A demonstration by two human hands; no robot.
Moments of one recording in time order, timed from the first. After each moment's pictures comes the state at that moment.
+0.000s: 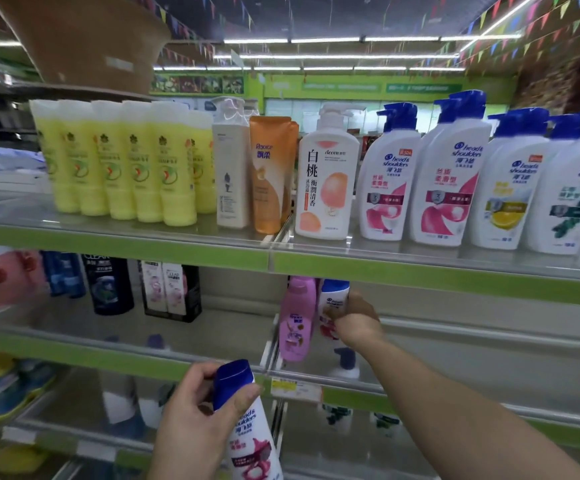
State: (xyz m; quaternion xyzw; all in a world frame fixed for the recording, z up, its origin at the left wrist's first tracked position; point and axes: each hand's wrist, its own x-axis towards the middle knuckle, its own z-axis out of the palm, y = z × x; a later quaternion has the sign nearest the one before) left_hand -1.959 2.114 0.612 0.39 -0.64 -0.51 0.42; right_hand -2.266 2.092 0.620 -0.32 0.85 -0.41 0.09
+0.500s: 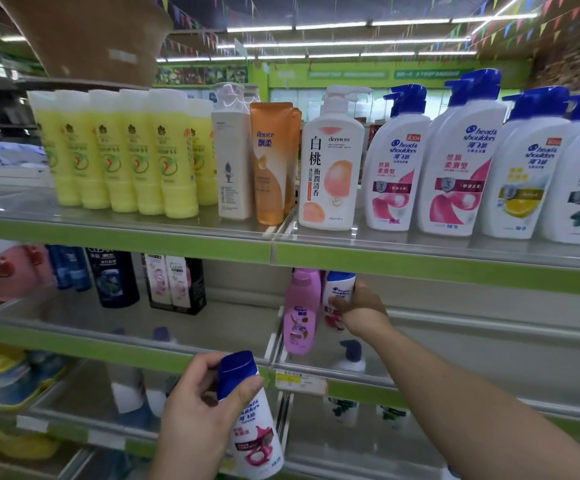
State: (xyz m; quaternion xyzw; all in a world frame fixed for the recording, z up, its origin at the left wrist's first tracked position) left_hand -1.963 2.111 0.608 0.39 -0.63 -0.51 0.44; right_hand -2.281 2.084 0.615 -0.34 0.84 -0.41 0.09
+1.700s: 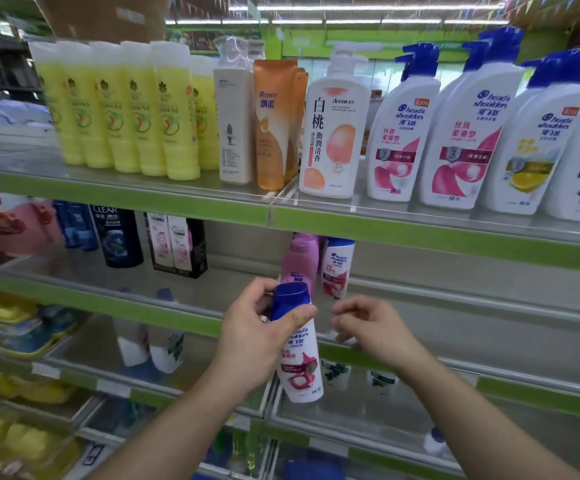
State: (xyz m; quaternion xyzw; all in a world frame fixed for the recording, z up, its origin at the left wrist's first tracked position) left_hand -2.020 2.130 0.640 0.28 -0.69 -0.51 0.43; right_hand -2.219 2.204 0.624 -0.41 0.72 -0.49 0.28
